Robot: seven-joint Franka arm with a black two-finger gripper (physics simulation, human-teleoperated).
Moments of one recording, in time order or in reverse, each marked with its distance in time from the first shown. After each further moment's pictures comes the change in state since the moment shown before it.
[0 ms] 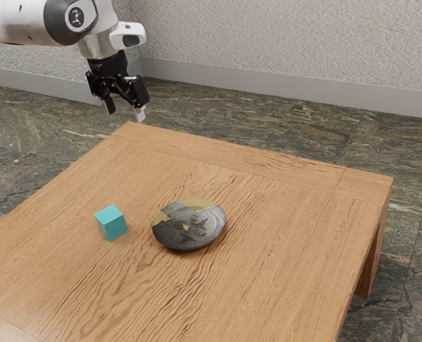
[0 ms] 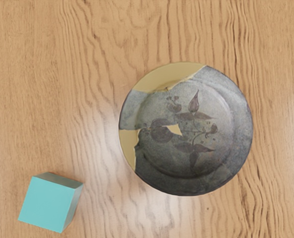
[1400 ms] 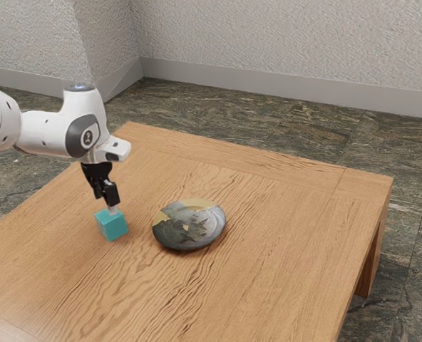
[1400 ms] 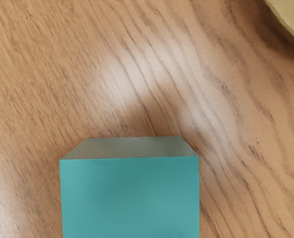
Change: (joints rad) arm 0.135 0.210 0.055 -0.414 0.015 0.465 0.522
